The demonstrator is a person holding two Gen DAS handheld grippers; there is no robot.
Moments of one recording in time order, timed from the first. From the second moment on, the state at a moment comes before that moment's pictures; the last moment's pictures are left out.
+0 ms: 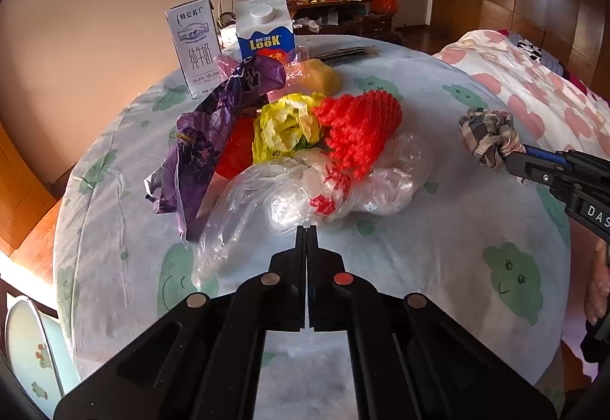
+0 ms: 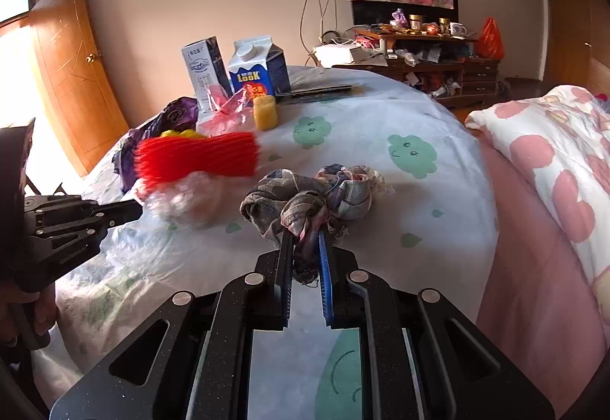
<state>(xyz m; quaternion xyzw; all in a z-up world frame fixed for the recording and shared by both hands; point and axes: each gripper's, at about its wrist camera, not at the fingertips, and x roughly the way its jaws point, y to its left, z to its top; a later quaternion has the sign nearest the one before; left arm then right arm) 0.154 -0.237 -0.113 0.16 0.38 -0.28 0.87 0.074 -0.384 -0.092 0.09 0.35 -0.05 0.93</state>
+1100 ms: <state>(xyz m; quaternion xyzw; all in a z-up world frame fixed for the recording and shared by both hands) 0.143 -0.237 -0.091 0.17 0.36 -0.29 0.87 0.066 -0.391 -0.081 0.09 0.32 -0.06 0.94</state>
